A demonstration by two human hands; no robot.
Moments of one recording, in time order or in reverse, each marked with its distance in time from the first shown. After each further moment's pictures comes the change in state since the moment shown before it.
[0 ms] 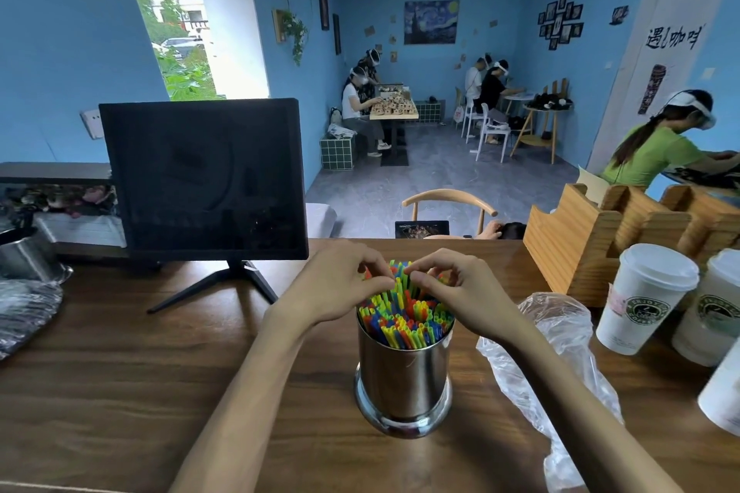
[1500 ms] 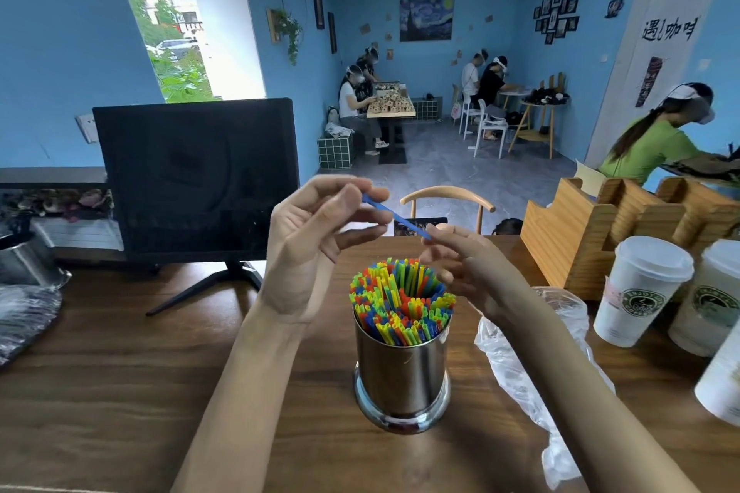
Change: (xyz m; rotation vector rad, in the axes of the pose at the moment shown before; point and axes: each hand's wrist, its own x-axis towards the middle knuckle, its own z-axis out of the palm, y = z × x) left_hand -0.028 0.069 -0.037 -1.229 0.337 0.245; right_hand 0.012 -0.035 -0.019 0.786 0.025 0.537
